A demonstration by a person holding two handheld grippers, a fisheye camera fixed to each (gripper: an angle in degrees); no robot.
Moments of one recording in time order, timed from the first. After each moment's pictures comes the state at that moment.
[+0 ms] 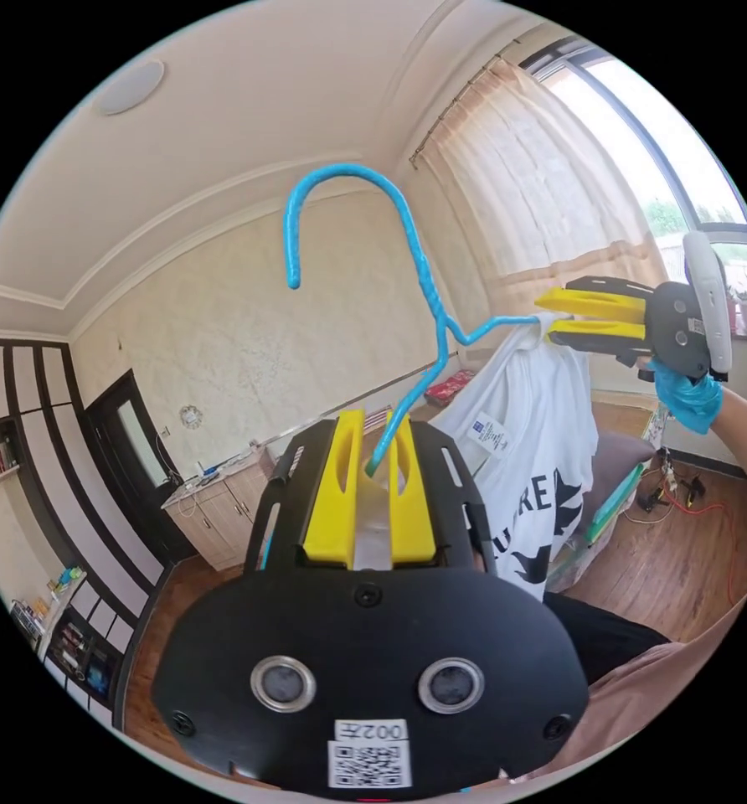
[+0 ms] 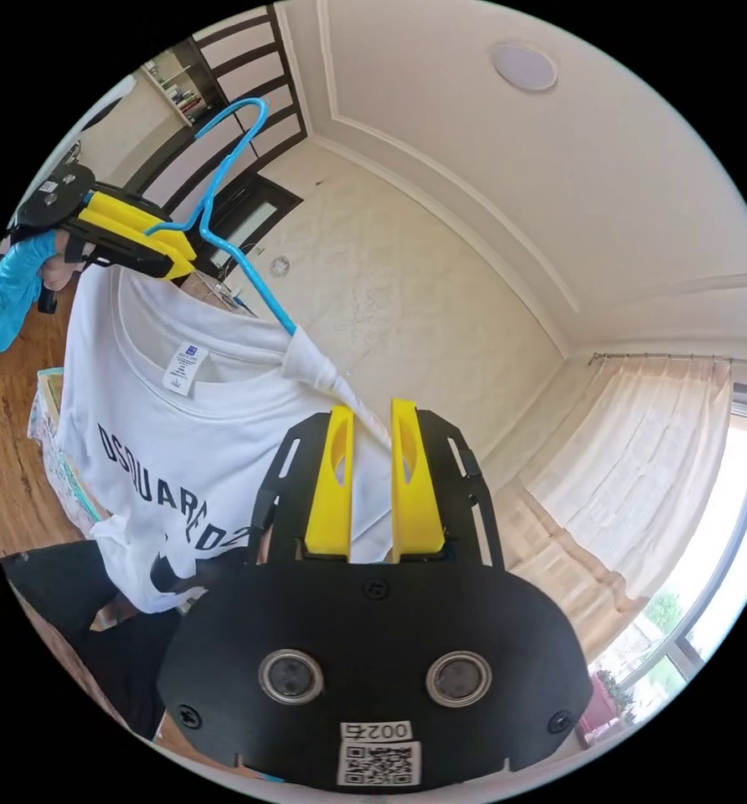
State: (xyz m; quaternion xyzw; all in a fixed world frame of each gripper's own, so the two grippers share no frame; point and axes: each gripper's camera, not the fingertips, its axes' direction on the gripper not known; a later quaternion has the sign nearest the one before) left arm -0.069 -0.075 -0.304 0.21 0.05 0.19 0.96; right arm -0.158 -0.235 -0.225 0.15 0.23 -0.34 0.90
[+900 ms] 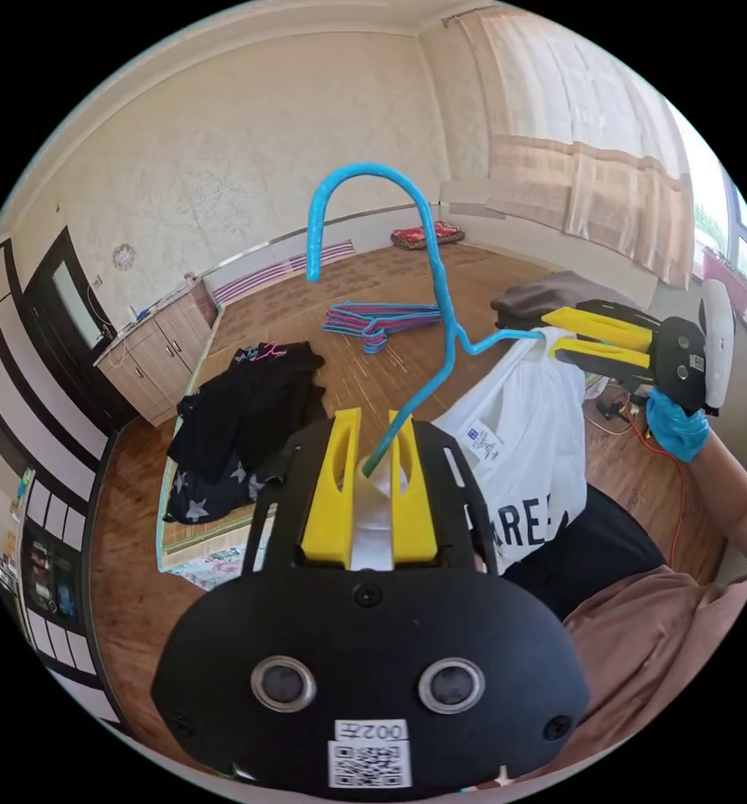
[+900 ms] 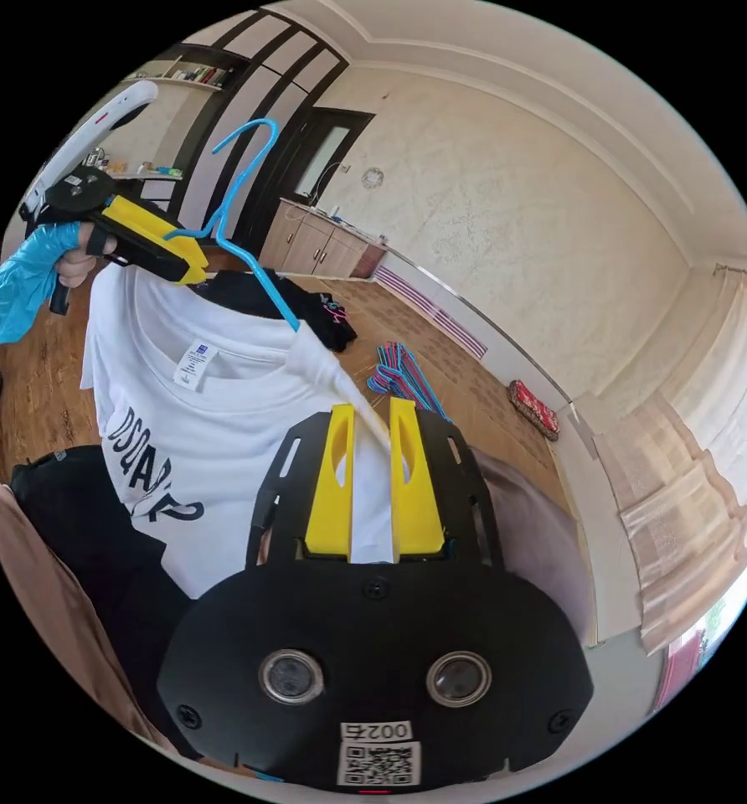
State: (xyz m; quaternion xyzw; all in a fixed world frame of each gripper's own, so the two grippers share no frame) left arm -0.061 0.060 -0.002 -0.07 0.10 0.16 0.98; right arm -0.106 -0.041 0.062 -0.05 0.08 -0.30 0.95
